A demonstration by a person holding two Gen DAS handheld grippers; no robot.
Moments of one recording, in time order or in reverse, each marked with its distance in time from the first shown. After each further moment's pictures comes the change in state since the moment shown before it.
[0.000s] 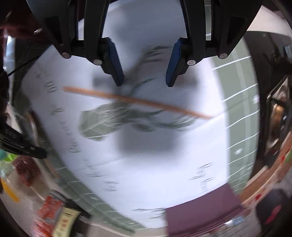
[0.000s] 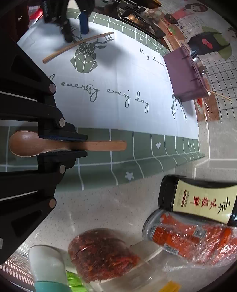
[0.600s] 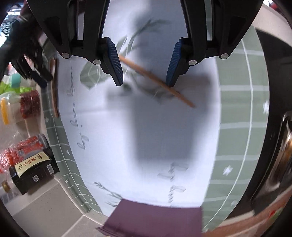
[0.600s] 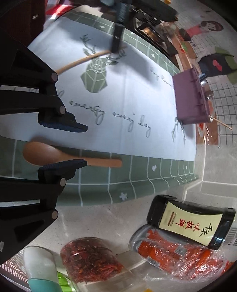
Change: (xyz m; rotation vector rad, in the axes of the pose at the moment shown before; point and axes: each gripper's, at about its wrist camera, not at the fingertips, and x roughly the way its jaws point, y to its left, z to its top) left arm 0.011 0.055 0.056 -0.345 0.016 -0.214; right arm -0.013 0.026 -0.012 -0.128 -0.005 0.033
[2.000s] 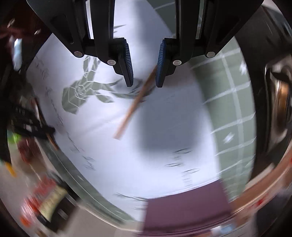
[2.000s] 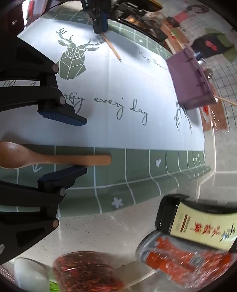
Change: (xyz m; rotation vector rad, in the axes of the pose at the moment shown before) left arm 0.005 0.011 -0.016 0.421 -0.007 0.074; right arm 0.042 -0.010 0.032 0.089 0.049 0.015
